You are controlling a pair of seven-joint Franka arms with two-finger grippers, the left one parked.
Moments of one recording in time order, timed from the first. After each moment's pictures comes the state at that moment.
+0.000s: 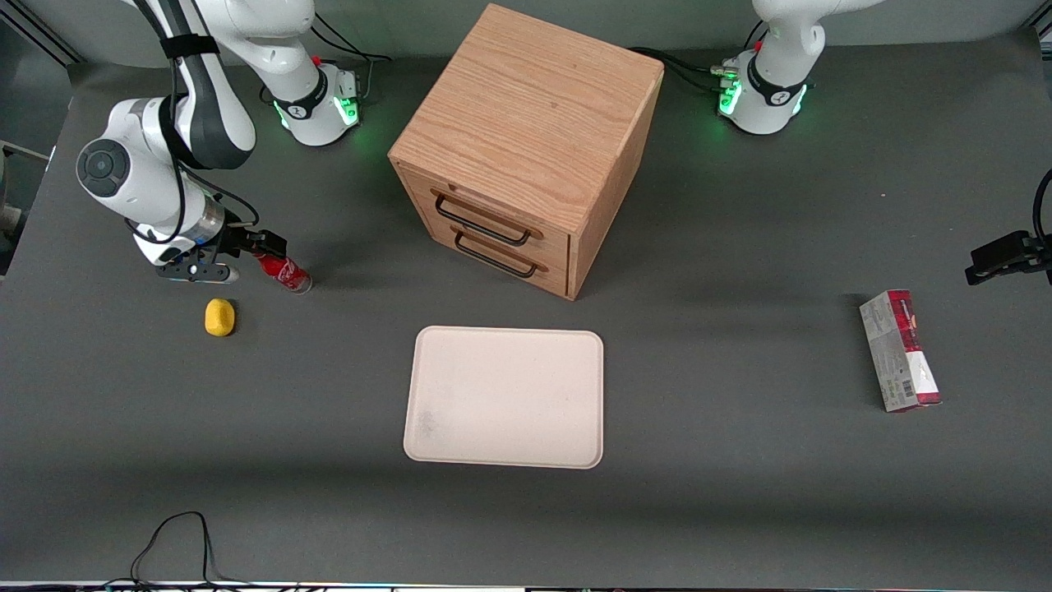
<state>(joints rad) -0.10 -0.12 0.11 -2.49 0.03 2.26 0.09</state>
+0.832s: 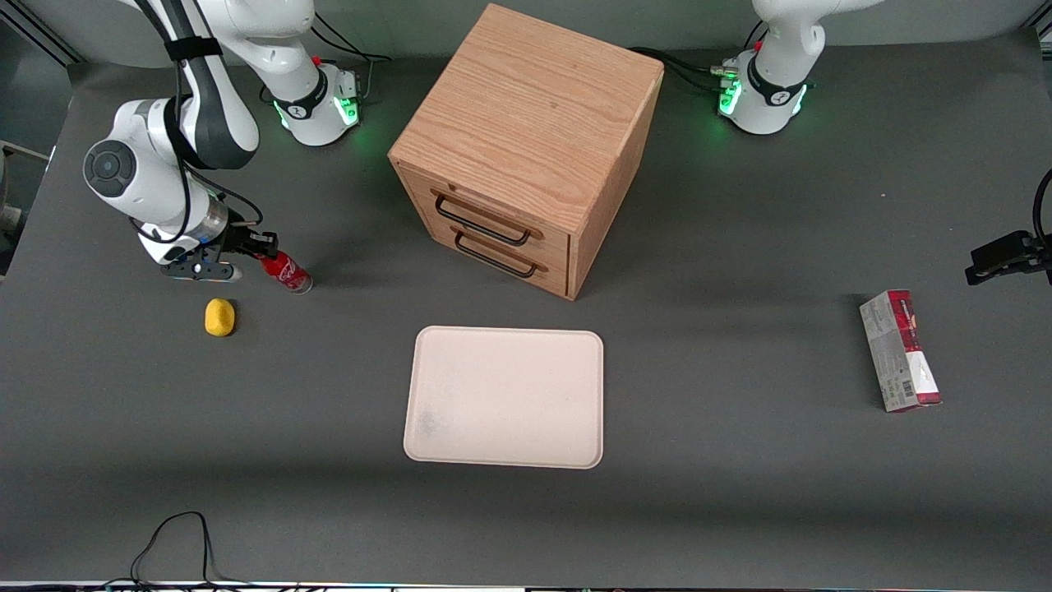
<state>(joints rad) -0.10 -0.12 0.11 -2.51 0.02 2.27 0.09</state>
